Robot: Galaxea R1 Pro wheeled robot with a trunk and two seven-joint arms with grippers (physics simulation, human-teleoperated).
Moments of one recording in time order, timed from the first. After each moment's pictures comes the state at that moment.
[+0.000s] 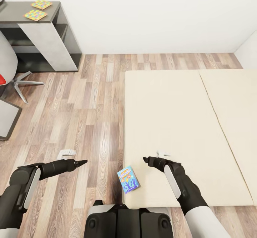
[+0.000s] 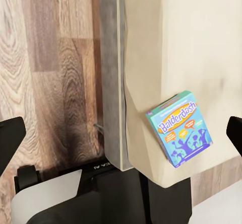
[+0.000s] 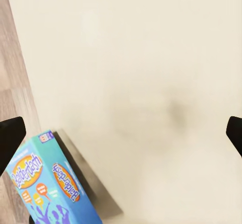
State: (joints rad) left arm -0.44 0.21 0.22 -1.39 0.03 0.90 -0.79; right arm -0.58 0.08 0.07 -1.04 -0.28 0.62 -0.02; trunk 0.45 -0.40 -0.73
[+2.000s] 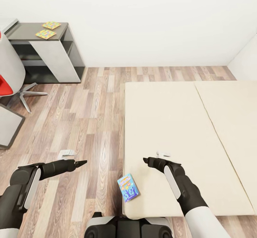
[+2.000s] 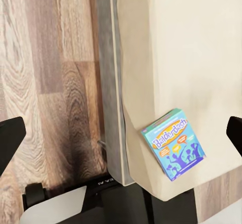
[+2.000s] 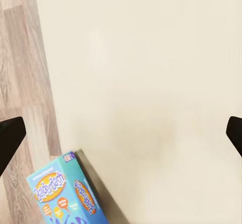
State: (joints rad) left arm -0.44 0.21 0.22 -1.39 0.02 0.90 -0.77; right arm -0.58 0.08 0.07 -1.03 -0.28 0.61 -0.01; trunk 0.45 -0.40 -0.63
